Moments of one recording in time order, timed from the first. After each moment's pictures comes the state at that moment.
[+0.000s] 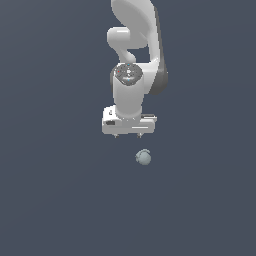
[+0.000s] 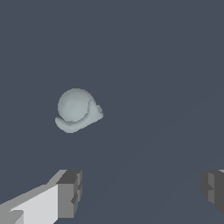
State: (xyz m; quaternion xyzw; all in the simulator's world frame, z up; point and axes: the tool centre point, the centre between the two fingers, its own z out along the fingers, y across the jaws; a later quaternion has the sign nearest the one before) arm -0.016 0.001 0.155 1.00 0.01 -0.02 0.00
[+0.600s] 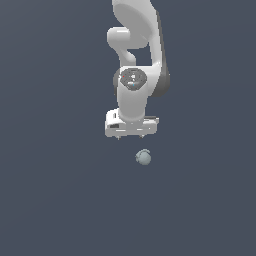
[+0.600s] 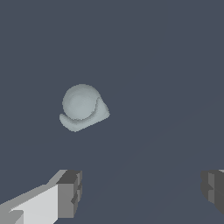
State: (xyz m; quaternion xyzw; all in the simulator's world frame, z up) arm -0.015 0.010 0.145 1.00 0.04 -0.03 0.00
